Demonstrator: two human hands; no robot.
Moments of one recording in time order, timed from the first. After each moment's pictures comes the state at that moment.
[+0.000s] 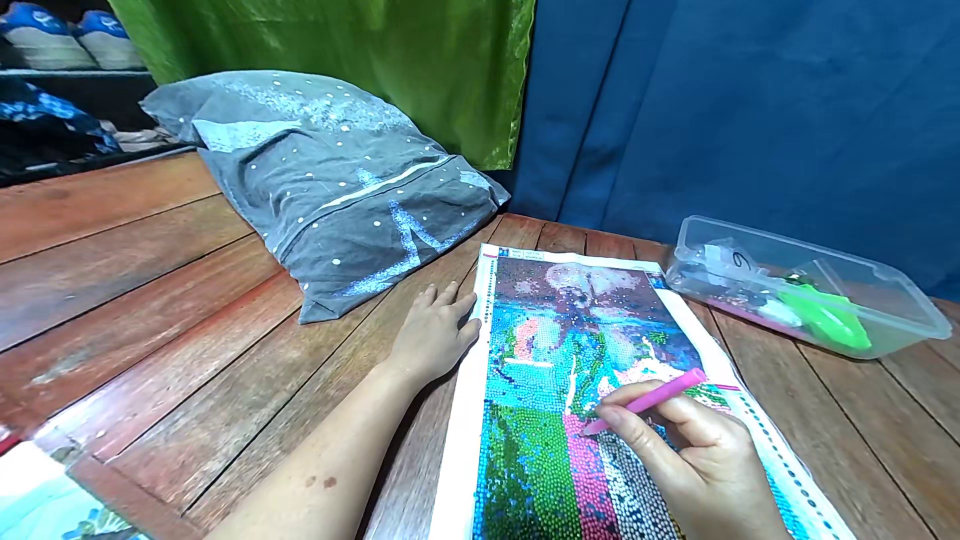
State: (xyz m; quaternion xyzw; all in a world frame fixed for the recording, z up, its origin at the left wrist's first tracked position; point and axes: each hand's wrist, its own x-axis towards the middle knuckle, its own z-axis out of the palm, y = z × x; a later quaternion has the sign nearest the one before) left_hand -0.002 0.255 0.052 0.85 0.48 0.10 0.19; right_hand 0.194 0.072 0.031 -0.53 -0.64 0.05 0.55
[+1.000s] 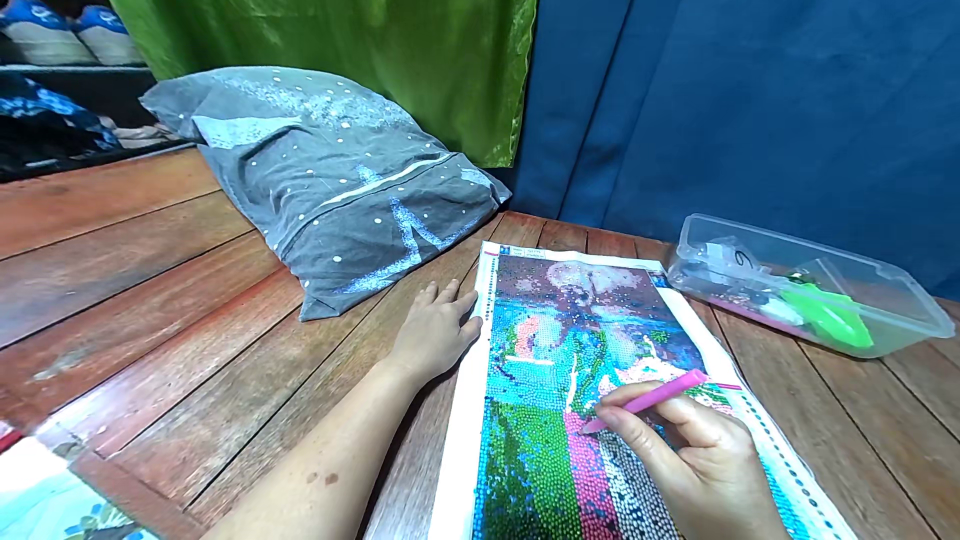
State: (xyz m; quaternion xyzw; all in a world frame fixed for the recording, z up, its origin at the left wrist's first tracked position) left_hand -0.002 0.255 0.051 0.85 0.47 0.11 0.19; right_hand 0.193 0.072 0.029 -0.52 -0.65 0.04 0.55
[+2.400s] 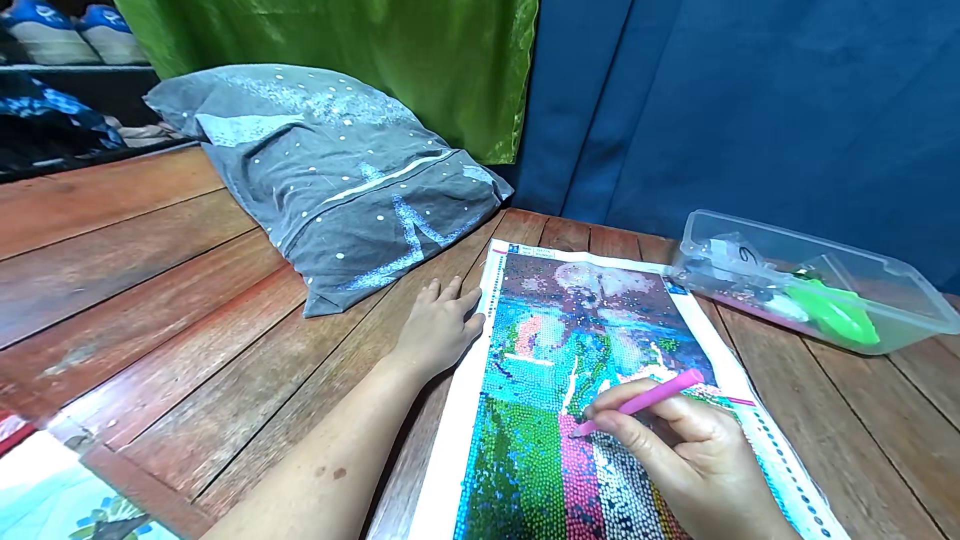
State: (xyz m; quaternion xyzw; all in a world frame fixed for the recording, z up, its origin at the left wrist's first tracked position) left_hand -0.001 0.254 0.053 0.85 0.47 0.09 0.19; right_hand 0.195 0.074 0.028 -0.48 -0.67 0.11 0.56
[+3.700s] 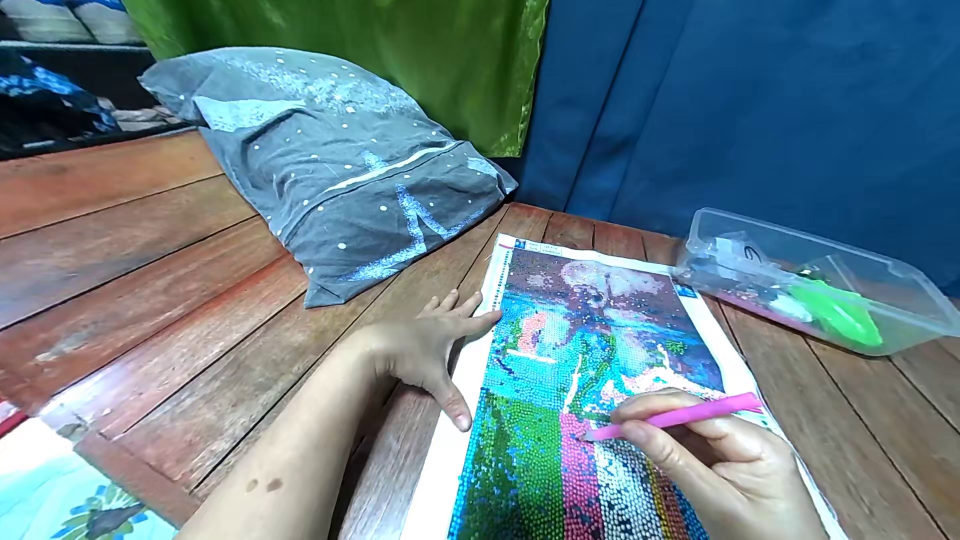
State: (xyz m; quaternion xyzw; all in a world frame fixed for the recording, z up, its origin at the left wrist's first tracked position) left_hand -0.035 0.246 0.078 0.90 0.32 -0.05 0.30; right_hand 0.195 0.053 0.039 -0.50 -0.63 0.16 0.57
